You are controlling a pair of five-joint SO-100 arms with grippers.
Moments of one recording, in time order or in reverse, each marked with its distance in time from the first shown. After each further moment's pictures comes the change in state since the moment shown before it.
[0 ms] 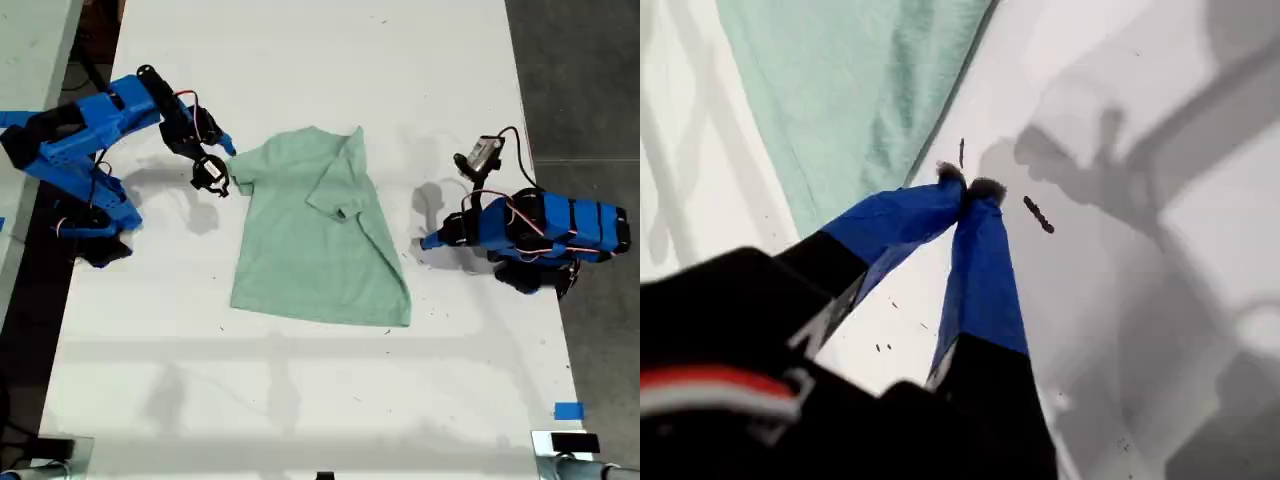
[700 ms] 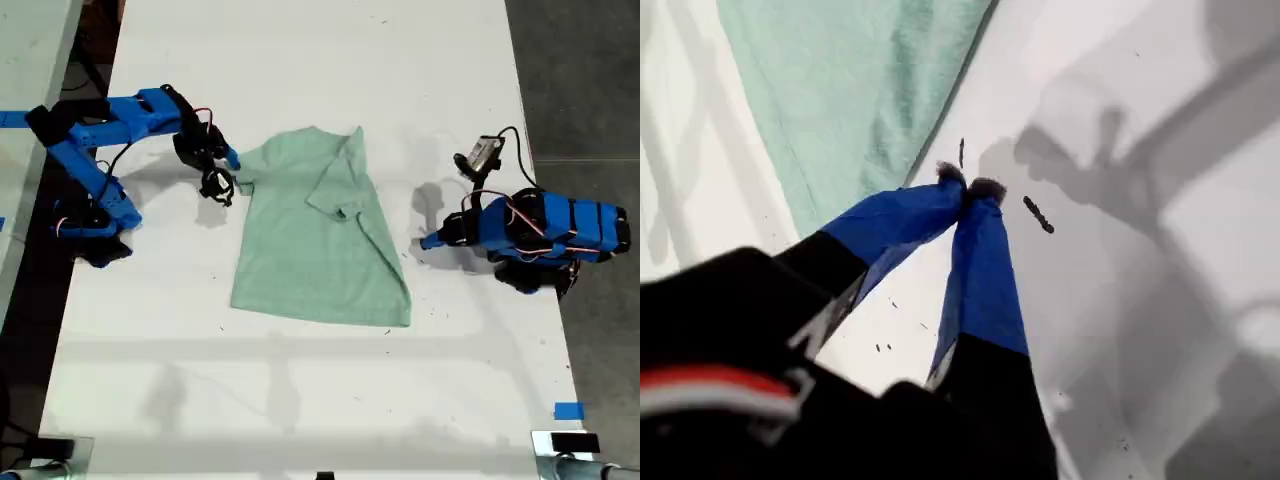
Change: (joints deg) arm 0 -3.7 -15.0 6.1 -18.2 6.1; arm 1 0.0 0.0 0.0 0.0 0.0
